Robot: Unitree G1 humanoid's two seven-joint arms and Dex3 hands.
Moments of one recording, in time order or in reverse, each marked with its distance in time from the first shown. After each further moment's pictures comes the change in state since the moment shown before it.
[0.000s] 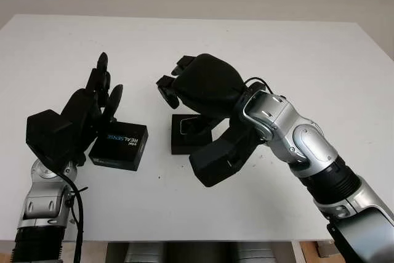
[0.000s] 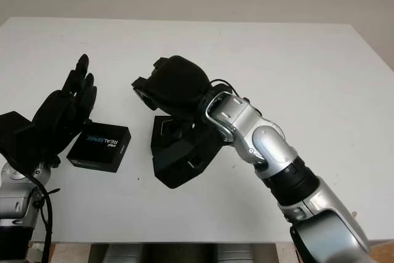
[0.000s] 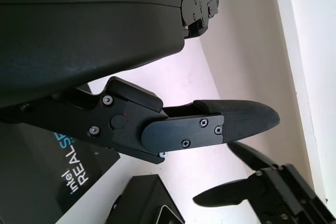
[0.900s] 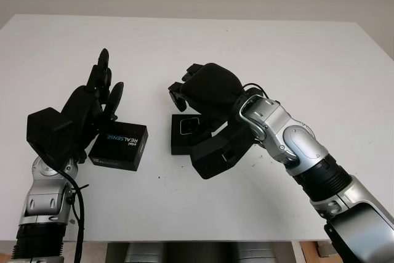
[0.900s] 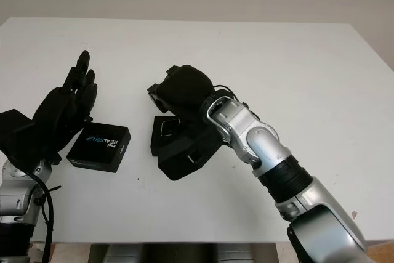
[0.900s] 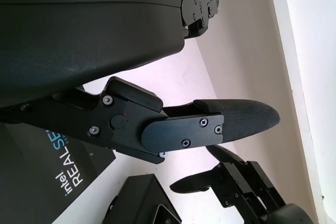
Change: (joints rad) left arm -0.004 0.000 0.000 0.011 0.003 -0.017 -0.007; right arm -0.009 0.017 0.031 0.184 -0.034 0.035 -0.103
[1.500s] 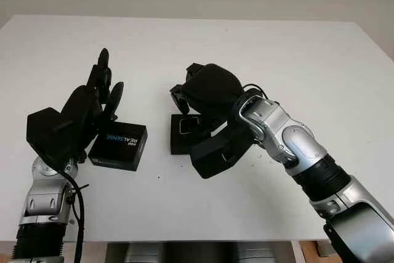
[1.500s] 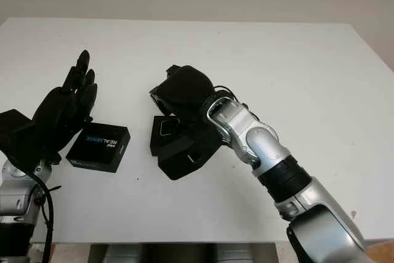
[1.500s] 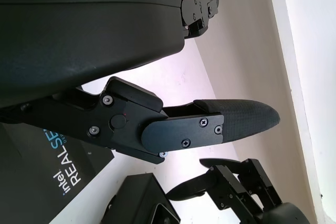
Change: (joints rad) left arm 0.000 0.000 0.000 0.002 -0.002 -0.004 0.000; right arm 0.000 0.002 0.007 0.006 -0.006 -0.001 -0.007
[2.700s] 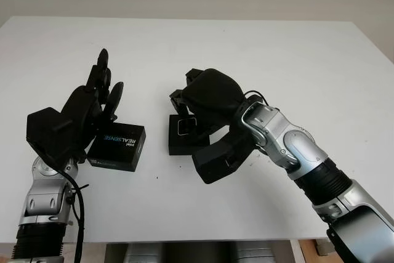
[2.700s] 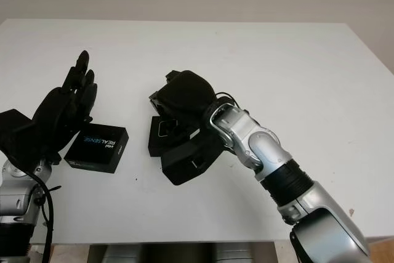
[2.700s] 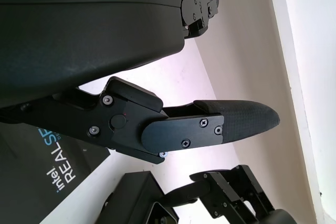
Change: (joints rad) left arm 0.000 0.000 0.000 -0.014 -0.002 0.022 0.005; right arm 0.031 -0.016 0.002 0.047 0.086 -0.049 -0.107
